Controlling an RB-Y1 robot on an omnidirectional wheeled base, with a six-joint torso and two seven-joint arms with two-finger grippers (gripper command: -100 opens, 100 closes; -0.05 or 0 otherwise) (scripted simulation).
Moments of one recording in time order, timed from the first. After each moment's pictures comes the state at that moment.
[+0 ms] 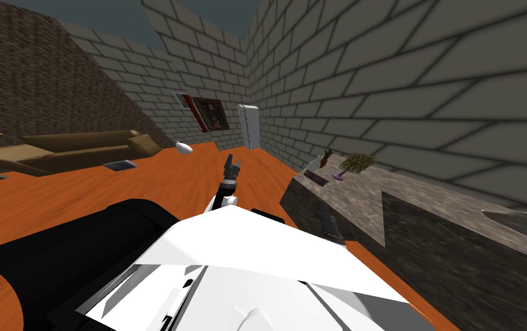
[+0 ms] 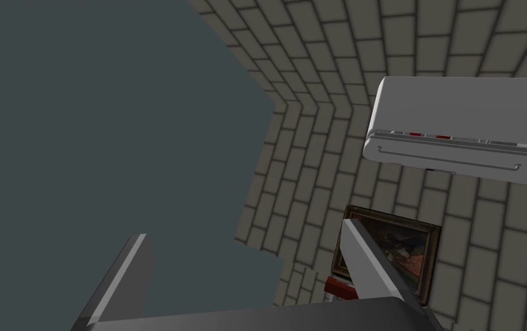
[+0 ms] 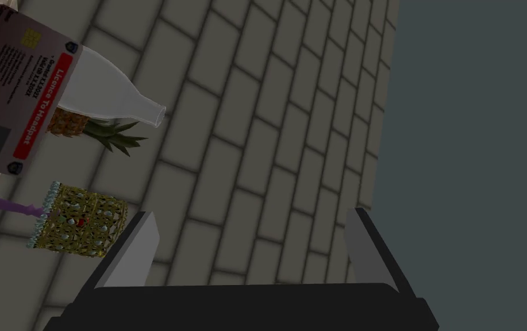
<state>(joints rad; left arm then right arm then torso) 0.54 0.03 0.01 -2.21 0.01 -0.49 0.03 0.83 -0.31 0.11 -2.01 -0.02 -0.72 0.44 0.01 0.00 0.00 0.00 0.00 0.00</state>
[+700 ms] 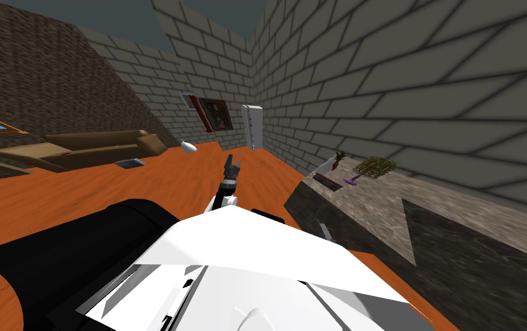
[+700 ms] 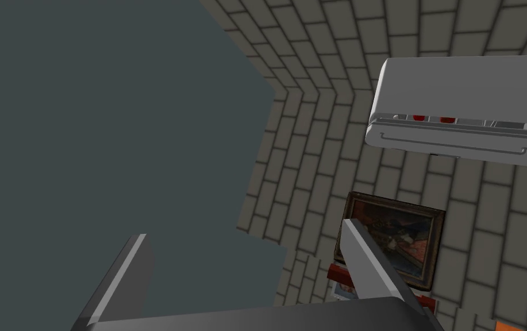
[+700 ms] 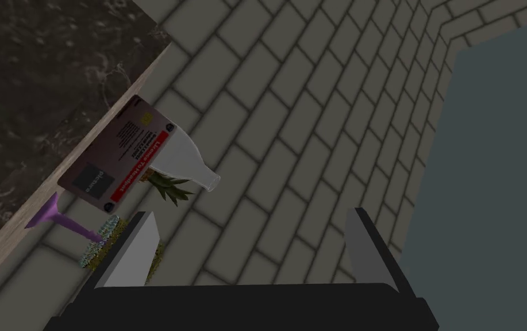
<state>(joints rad) 0.54 0.03 0.01 -2.21 0.01 -0.49 0.03 0.98 -0.40 0.14 -1.84 -0.03 -0.79 0.59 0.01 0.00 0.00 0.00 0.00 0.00</state>
